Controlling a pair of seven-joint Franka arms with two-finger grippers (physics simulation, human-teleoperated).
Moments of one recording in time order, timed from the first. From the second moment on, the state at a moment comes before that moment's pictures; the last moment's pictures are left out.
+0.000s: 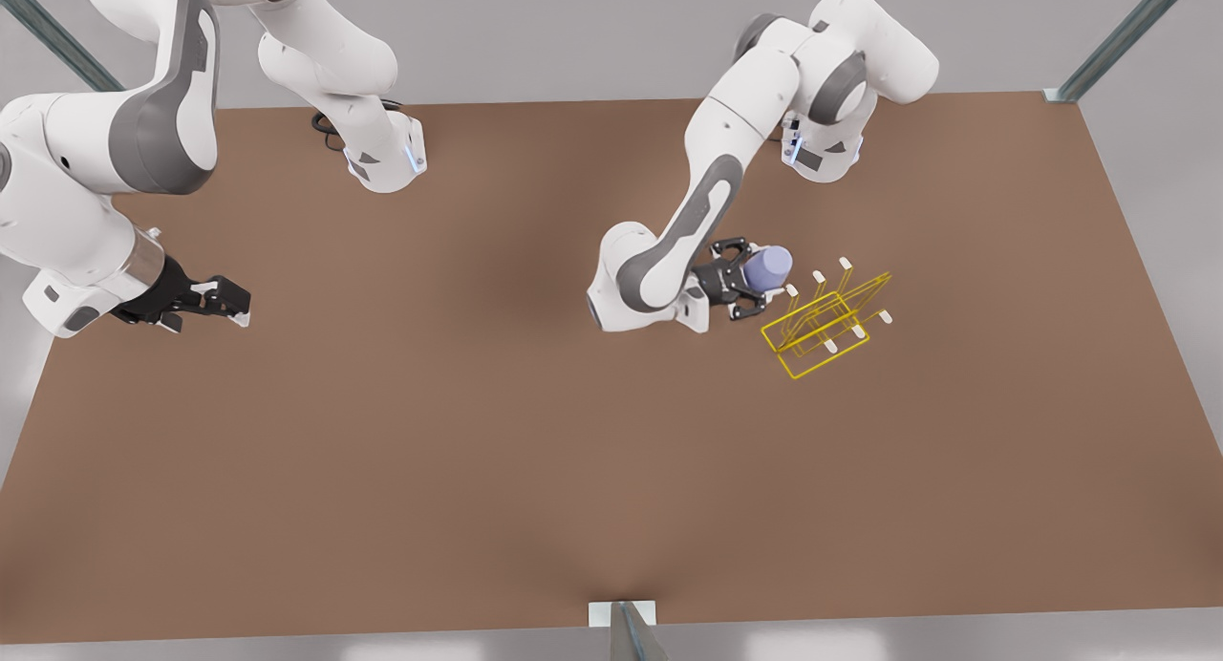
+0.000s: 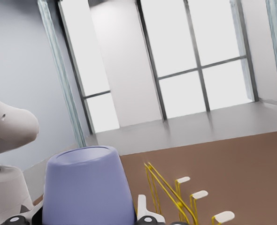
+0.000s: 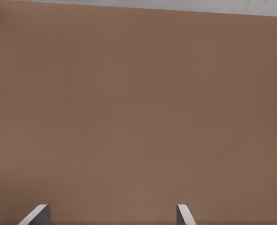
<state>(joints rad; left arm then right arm) -0.88 0.83 0.07 -1.30 0.69 0.80 -2.29 -0.15 0.14 0.16 -1.42 -0.01 1.55 -0.06</state>
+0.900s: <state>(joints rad) -0.84 0.63 -0.01 -1.73 0.76 0.94 -2.45 -0.16 0.14 0.16 -1.42 -0.01 1.55 -0.07</state>
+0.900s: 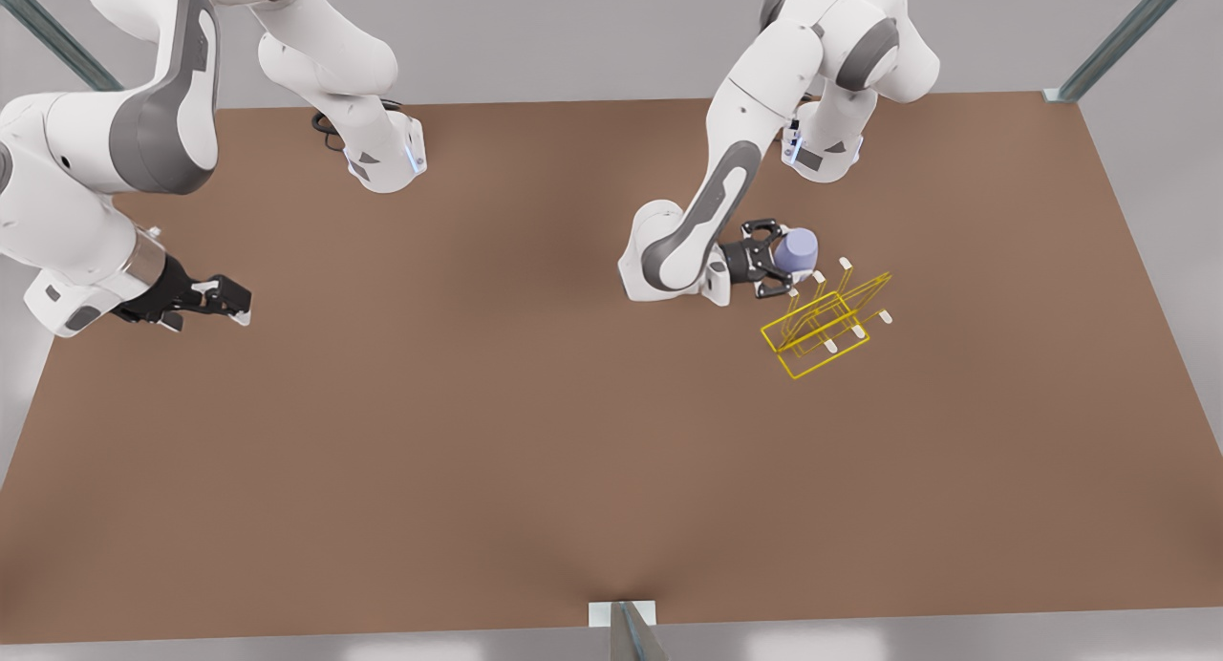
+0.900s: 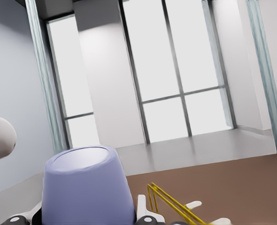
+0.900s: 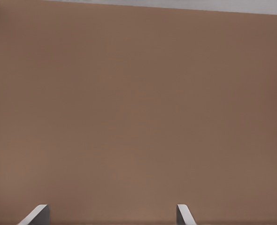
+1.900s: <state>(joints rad) -0.85 0.66 -0.01 -1.74 0.87 1.02 -2.57 -0.15 0.14 0.16 -1.43 -0.02 1.58 -0.06</state>
